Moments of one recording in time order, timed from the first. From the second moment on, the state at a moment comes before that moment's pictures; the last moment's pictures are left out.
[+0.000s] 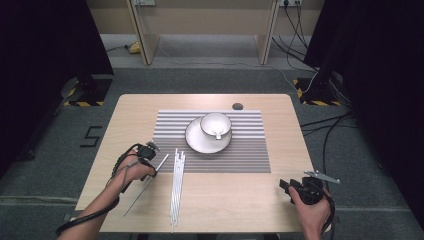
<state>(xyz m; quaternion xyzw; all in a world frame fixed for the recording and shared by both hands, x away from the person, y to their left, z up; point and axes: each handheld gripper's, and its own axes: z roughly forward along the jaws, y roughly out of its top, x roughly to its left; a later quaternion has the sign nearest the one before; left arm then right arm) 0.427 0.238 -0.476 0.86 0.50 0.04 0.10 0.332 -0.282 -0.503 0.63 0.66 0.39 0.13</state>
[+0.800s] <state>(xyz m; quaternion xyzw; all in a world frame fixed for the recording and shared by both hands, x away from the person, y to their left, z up) 0.440 0.230 -0.476 0.88 0.48 0.00 0.04 0.333 -0.282 -0.504 0.63 0.66 0.39 0.13</state>
